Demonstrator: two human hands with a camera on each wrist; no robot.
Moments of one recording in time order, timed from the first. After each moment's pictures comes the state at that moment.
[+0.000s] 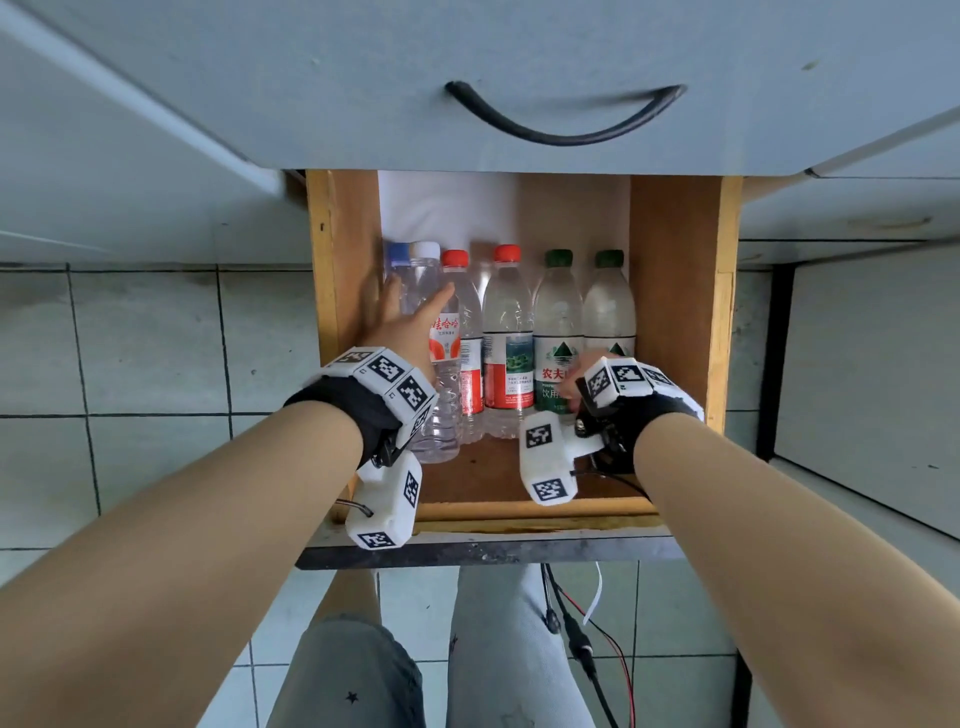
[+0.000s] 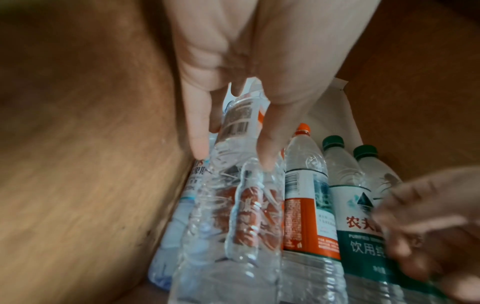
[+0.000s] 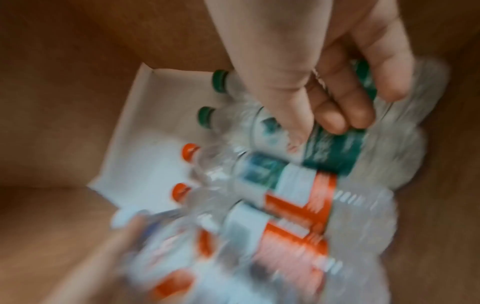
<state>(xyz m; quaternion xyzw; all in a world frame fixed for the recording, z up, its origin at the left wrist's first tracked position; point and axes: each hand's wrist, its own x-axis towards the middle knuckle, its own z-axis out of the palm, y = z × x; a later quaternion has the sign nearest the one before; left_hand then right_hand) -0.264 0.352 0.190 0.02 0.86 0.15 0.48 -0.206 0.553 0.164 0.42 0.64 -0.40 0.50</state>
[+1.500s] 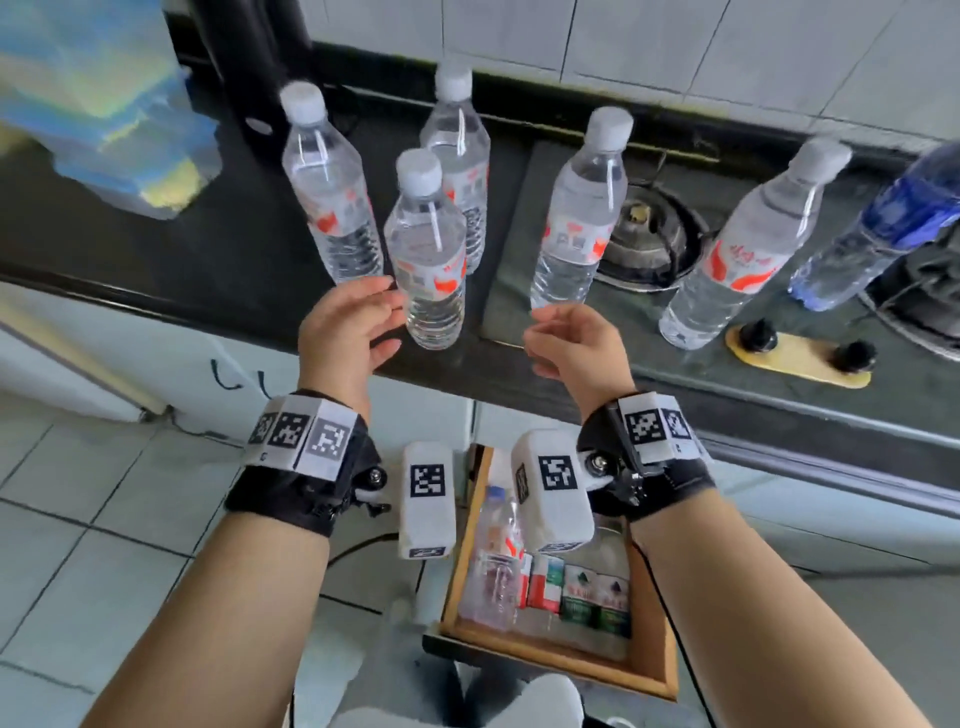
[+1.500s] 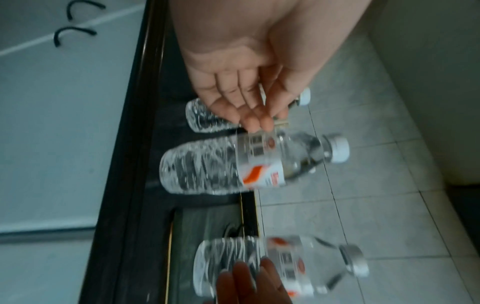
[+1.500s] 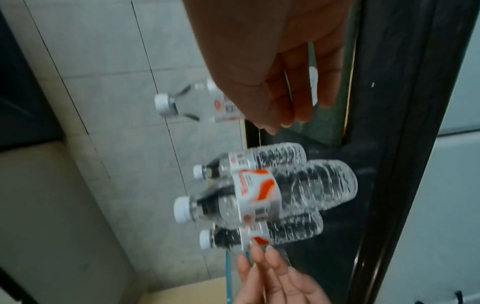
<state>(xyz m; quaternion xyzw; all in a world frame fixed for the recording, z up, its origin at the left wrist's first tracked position) -0.308 0.220 0.609 -0.22 0.61 0.76 -0.06 -0.326 0.407 0.587 0.10 0.74 -0.66 0.06</state>
